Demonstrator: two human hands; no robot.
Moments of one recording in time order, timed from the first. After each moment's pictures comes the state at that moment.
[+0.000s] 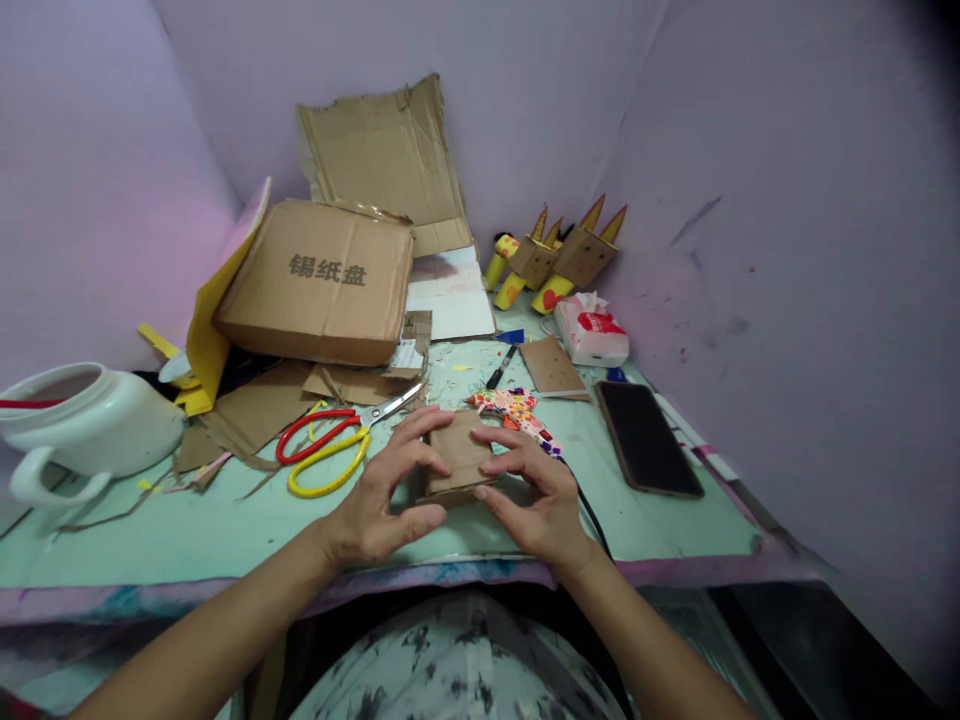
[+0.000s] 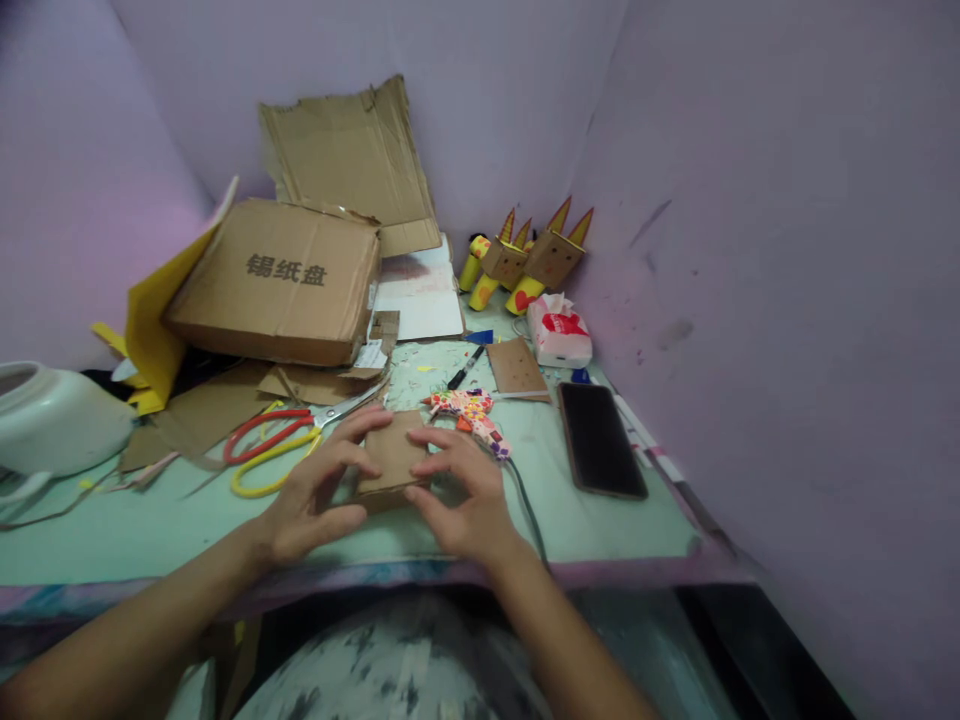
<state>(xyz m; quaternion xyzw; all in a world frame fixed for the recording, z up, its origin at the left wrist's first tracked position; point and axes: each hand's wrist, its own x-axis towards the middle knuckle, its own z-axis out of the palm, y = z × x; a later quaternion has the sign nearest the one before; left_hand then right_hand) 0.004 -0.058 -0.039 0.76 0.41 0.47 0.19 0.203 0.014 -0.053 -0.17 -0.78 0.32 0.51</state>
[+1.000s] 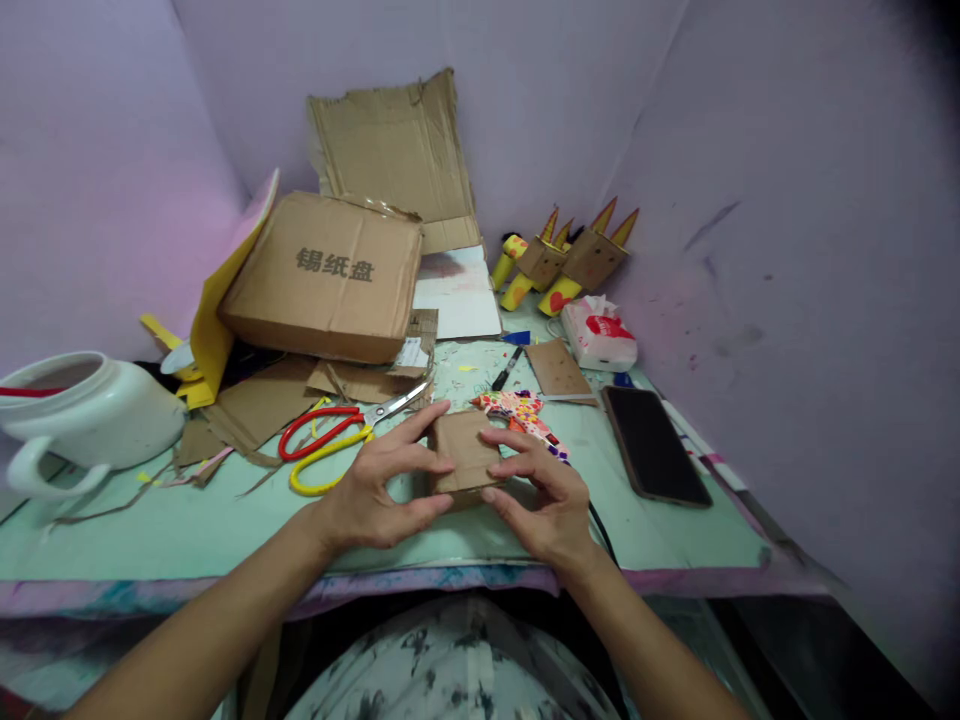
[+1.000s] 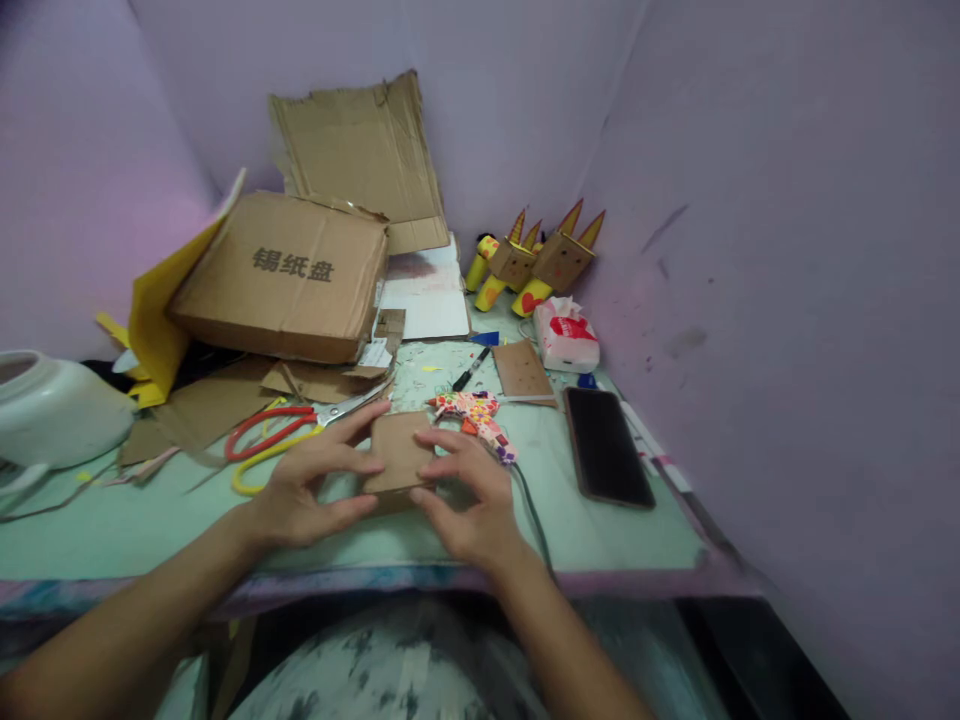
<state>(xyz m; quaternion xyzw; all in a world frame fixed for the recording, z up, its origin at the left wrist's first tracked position) -0.005 -0.052 -0.036 0.79 0.37 0.48 0.10 0.203 0.016 -0.053 -0.17 -0.78 0.32 0.51</state>
